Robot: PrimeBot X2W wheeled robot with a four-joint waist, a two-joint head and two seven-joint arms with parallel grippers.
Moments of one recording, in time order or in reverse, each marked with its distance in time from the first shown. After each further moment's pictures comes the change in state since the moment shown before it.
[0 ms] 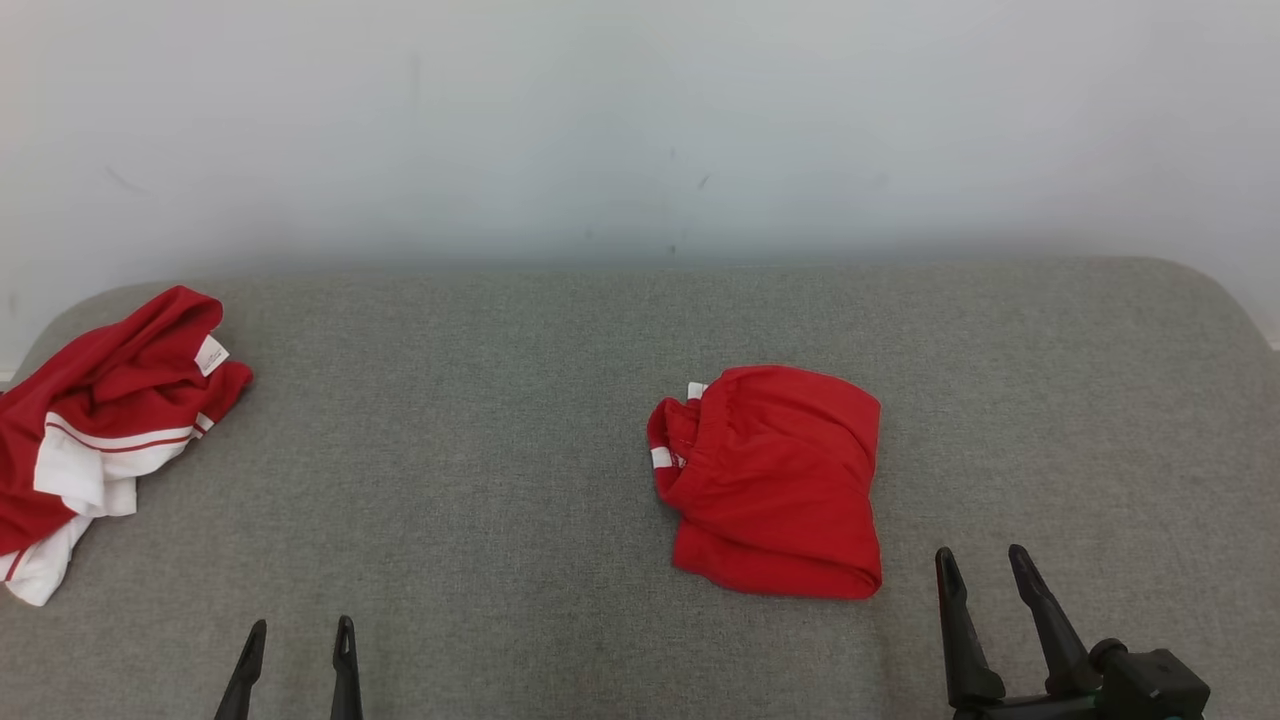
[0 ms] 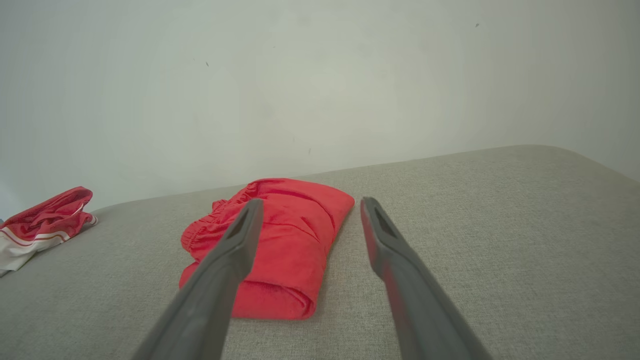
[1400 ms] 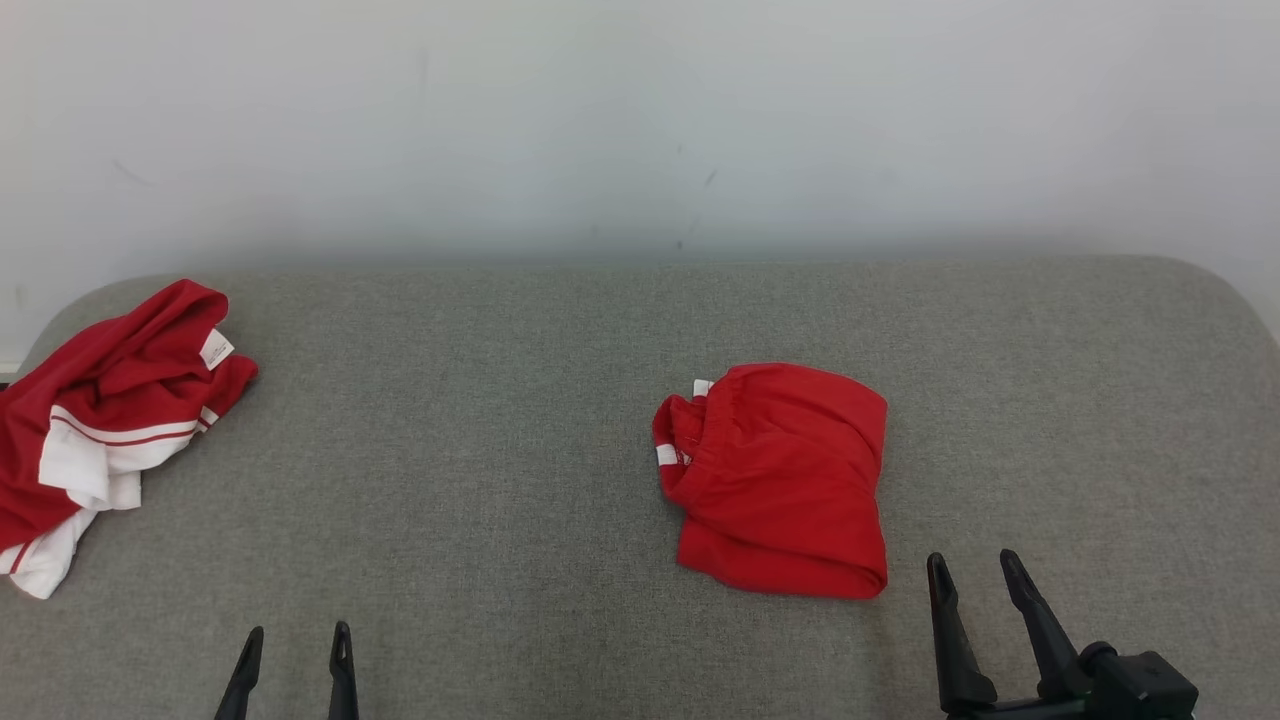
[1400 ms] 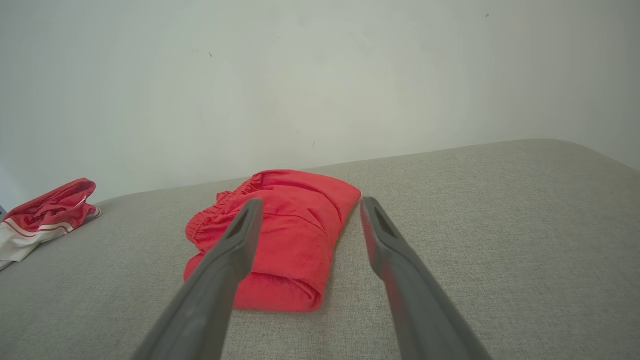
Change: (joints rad) left arm 0.003 0.000 0.006 0.009 -0.007 0.000 0.000; right arm 0.000 0.010 0.005 0.010 -0.013 0.000 0.000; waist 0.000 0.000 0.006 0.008
